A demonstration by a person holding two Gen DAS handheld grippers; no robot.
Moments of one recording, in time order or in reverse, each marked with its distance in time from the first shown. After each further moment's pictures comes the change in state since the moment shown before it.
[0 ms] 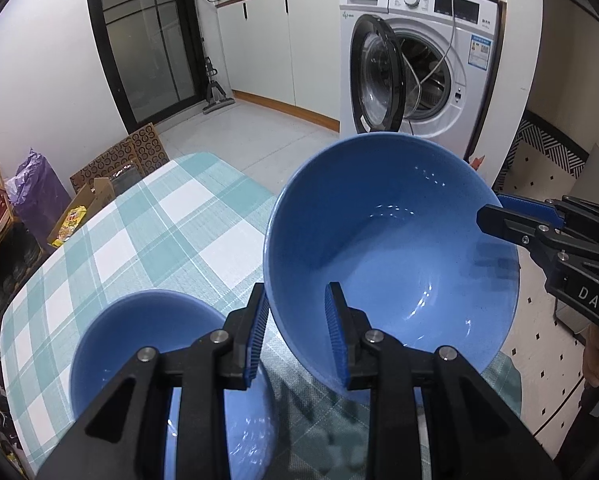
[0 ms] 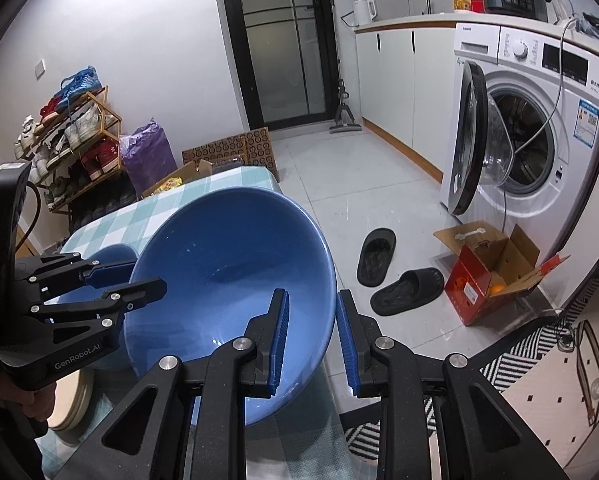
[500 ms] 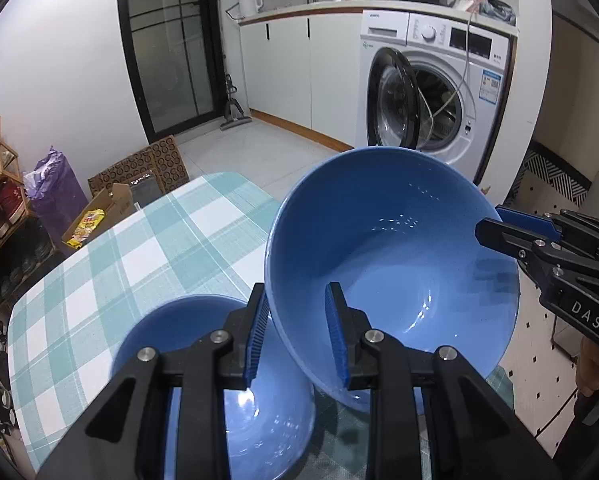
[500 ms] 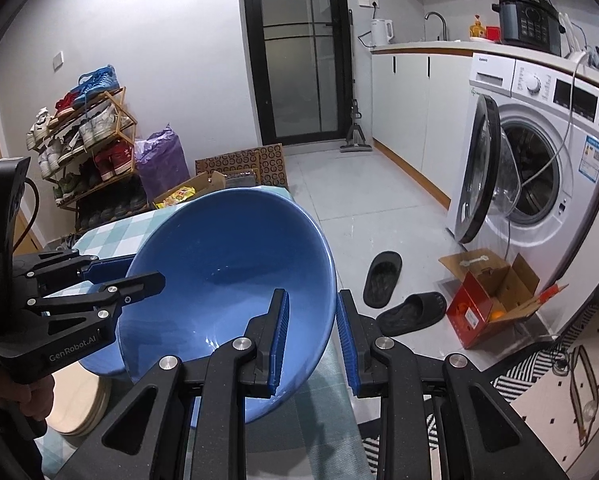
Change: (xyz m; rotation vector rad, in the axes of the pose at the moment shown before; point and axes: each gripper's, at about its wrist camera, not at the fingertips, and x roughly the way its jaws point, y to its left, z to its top) left arm -0.039 0.027 -0.001 -0.063 -0.085 0.021; right arm -0.025 0.037 0.018 -0.064 -0.058 0.009
